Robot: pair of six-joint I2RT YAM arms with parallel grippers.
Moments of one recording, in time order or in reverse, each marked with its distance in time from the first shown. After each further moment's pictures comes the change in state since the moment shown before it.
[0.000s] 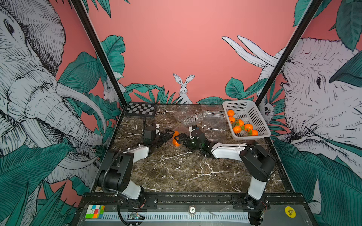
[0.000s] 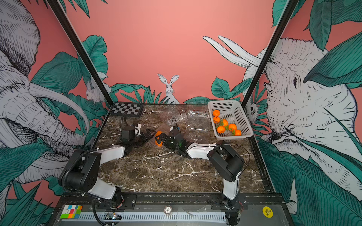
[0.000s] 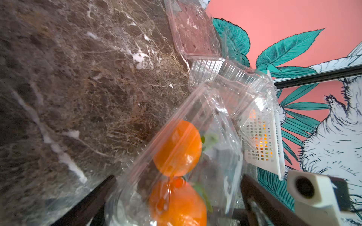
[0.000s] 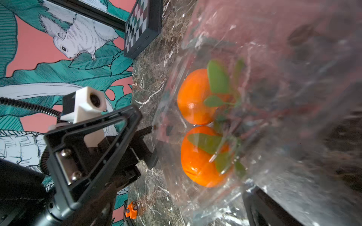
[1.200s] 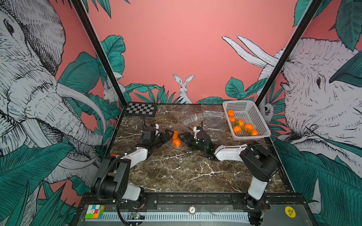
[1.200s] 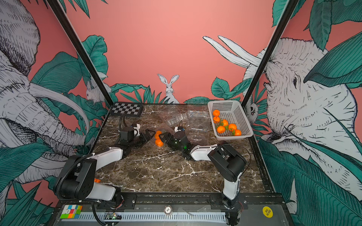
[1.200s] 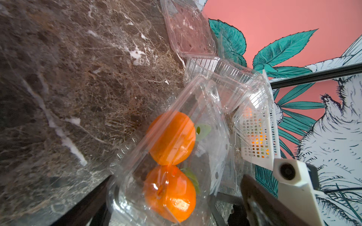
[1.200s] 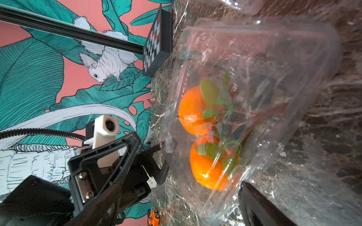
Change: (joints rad) left arm -0.012 -0.058 -0.008 -0.053 -0.022 -0.007; right arm -0.018 0.012 -0.093 0.264 -0.014 0.145
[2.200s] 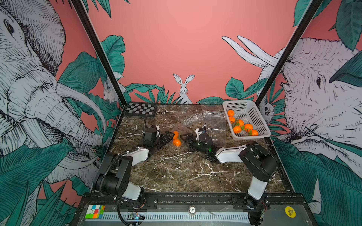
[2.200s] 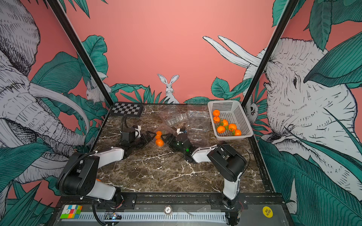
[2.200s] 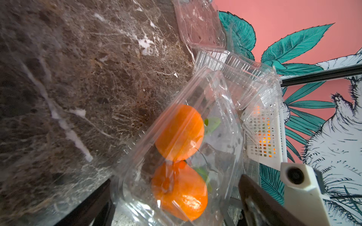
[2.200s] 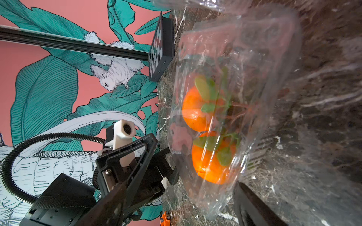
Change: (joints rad) left arm -0.005 0.044 -0.015 0.021 -0.003 -0.006; right arm -0.010 0.002 -0.075 0.124 0.001 0.083
